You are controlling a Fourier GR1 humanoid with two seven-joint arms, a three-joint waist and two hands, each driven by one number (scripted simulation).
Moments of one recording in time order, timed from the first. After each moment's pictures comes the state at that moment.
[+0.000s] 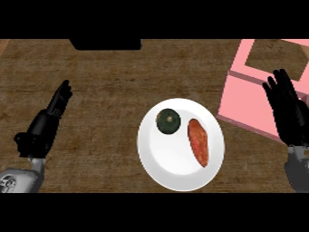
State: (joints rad) left arm -0.13 0.36 -0.16 -1.47 0.08 0.14 -0.09; right arm -0.19 -0.37 0.05 -1.43 -0.47 -0.16 -0.05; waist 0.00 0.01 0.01
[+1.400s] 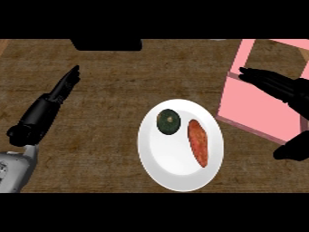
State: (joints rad) left arm -0.24 0.42 -0.17 -1.51 0.05 -0.05 -0.08; right arm -0.40 -0.87 0.32 -1.72 0.15 0.30 -0.09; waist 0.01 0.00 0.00
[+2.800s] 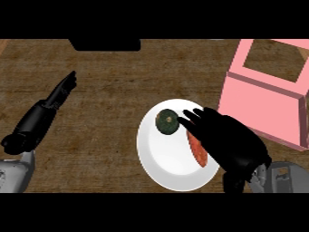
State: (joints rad) left arm -0.18 0.36 -0.08 -1.54 -0.02 -0.13 -0.11; right arm -0.46 -0.46 0.60 -1.92 0.51 0.69 0.64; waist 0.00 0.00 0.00
